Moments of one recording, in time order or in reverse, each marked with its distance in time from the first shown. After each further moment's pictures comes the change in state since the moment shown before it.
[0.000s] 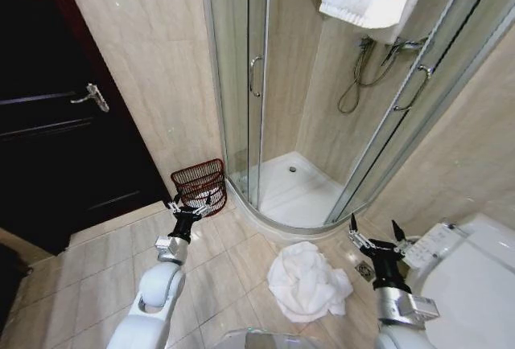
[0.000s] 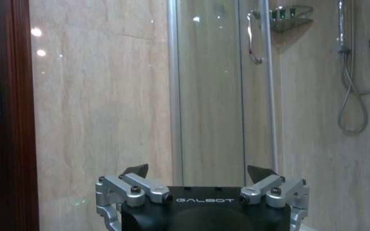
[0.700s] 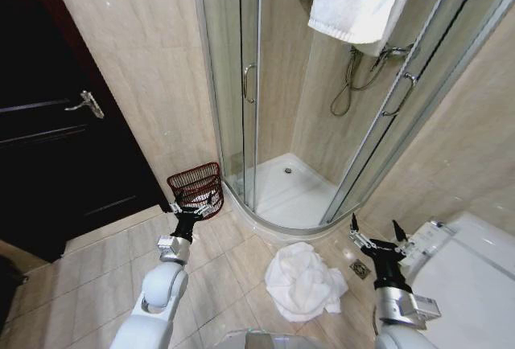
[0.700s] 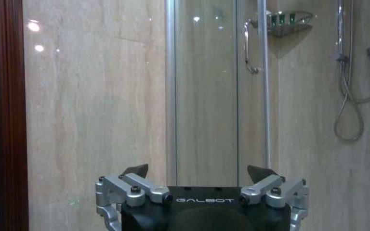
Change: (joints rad) left arm -0.007 -0.010 0.017 -0.008 -0.008 0.020 -0.025; right arm 0.009 -0.010 0.005 -0.009 0.011 0.000 0.000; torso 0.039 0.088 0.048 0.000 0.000
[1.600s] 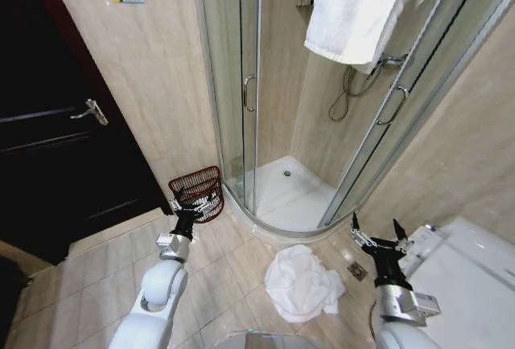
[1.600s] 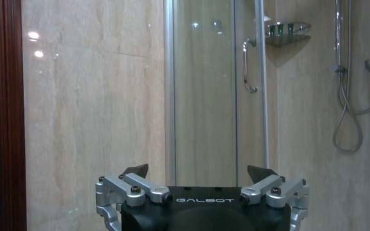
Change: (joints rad) left arm -0.002 -0.003 -0.001 -0.022 0.005 0.016 0.001; right arm 0.015 -0.011 0.009 -0.010 0.013 -0.005 -0.005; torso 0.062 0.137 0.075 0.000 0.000
